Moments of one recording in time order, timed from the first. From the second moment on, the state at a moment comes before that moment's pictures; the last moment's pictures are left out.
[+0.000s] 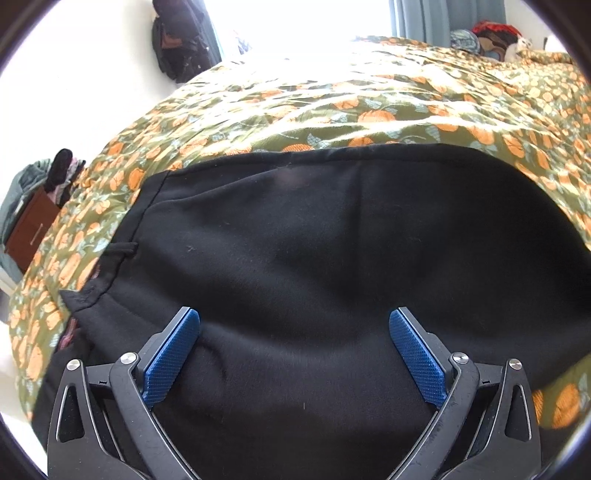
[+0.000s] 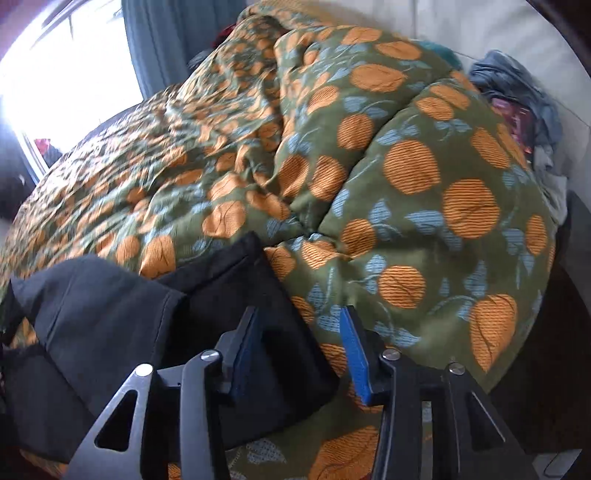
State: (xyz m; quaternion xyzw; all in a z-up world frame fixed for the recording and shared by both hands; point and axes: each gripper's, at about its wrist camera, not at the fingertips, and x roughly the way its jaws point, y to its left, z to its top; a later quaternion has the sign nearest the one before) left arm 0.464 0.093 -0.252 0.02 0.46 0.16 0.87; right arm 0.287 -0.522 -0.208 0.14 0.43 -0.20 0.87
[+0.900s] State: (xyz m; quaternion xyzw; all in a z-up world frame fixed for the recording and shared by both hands) left arm 0.332 -0.006 -0.272 0.06 0.50 0.01 0.86; right arm 0.272 -0.239 -0.263 0.02 0.47 0.12 0.88
